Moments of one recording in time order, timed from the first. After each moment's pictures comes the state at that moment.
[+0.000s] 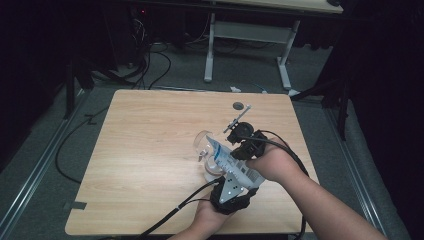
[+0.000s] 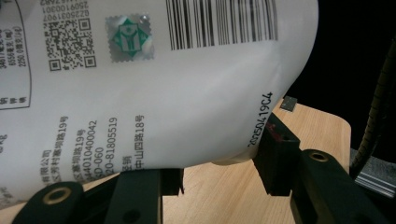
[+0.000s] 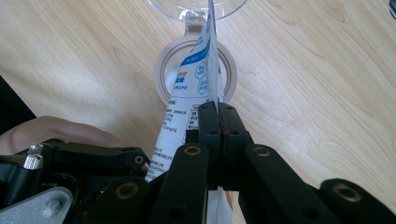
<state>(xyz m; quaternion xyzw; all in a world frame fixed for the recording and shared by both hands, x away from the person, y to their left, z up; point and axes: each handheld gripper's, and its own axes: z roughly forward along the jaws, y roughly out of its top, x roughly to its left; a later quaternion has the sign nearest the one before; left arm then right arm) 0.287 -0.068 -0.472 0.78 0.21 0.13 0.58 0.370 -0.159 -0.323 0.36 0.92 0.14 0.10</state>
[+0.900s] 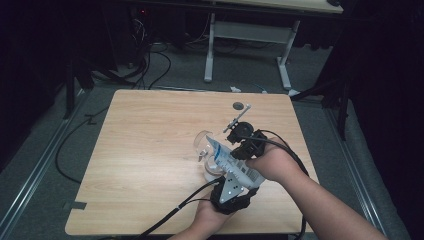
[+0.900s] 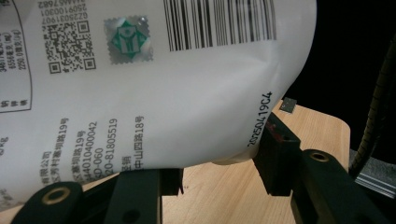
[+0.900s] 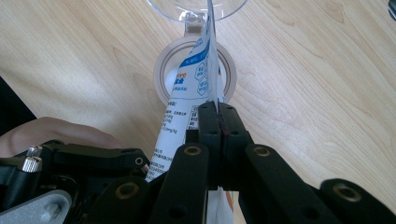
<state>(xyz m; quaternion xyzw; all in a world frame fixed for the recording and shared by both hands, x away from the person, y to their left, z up) 0.287 -0.068 -0.471 0.77 0.21 0.13 0.58 0.371 -0.159 -0.323 0.36 0.92 0.14 0.10</state>
